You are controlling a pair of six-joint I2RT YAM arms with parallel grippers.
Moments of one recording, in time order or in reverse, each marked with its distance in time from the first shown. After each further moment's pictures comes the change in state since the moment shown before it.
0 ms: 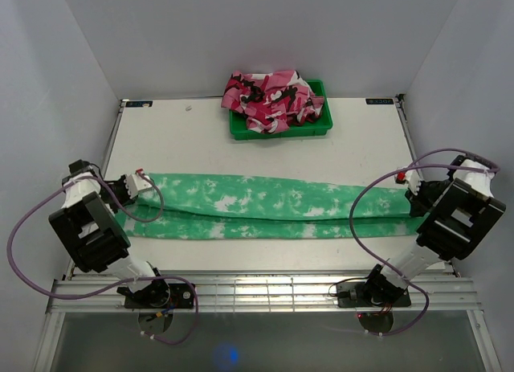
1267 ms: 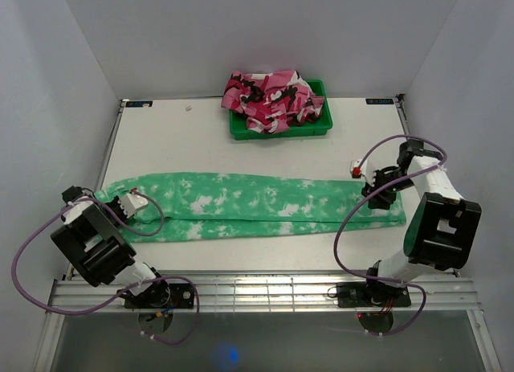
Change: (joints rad) left arm 0.159 -0.096 -0.227 0.161 -0.058 -0.025; right arm 0.412 -0.146 -0.113 0.142 -0.082 0.228
